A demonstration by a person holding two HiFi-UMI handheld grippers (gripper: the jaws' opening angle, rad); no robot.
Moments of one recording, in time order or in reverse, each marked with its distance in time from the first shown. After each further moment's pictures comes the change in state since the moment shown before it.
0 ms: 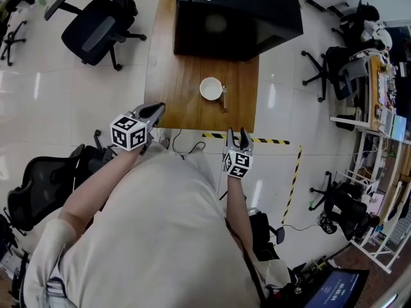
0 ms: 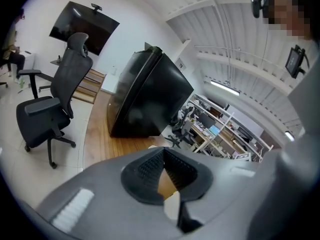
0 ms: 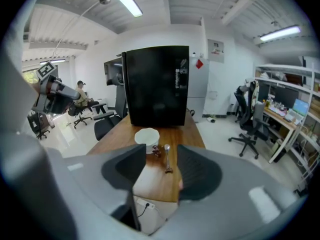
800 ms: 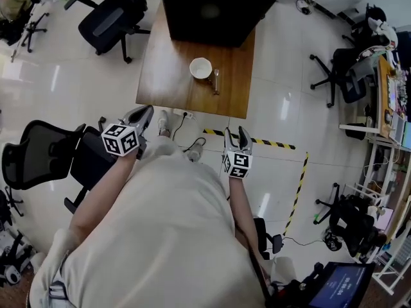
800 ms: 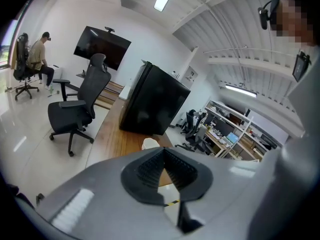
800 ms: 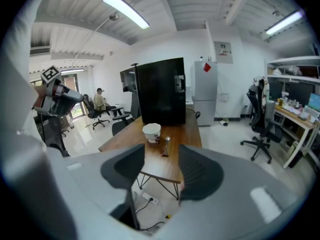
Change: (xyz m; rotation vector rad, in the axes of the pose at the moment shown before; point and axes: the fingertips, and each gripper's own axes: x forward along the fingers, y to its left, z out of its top) left arm -0.043 -0.103 -0.078 -0.057 -0.143 0.245; right arm -0.080 -0.054 -0.052 -0.037 -0.076 0.194
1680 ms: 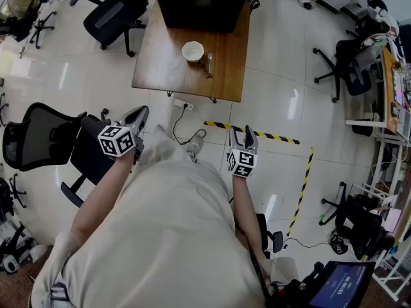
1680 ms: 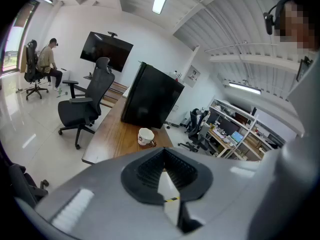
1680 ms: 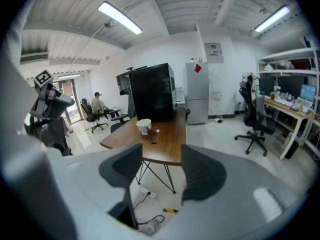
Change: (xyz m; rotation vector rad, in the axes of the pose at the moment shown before) left arm -0.039 -0.065 -0.067 -0.006 -0.020 0.086; right arm -0.074 -0.056 -0.054 0.057 -0.030 -0.010
